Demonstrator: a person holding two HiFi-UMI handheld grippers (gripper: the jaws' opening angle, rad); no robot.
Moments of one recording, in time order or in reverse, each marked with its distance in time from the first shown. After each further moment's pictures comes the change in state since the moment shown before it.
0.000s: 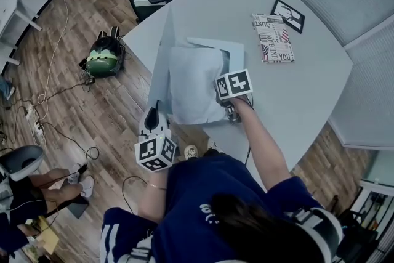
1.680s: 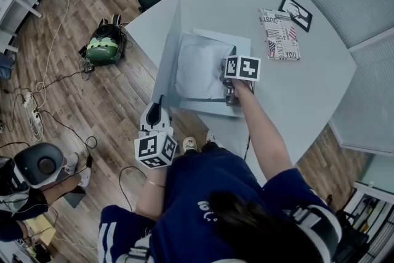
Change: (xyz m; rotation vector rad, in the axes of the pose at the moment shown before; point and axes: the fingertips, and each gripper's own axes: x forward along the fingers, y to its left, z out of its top) left arm 0.003 0.002 -0.004 0.000 0.022 -0.045; right arm 0.017 -0.040 0.053 0.247 -0.201 -0.083
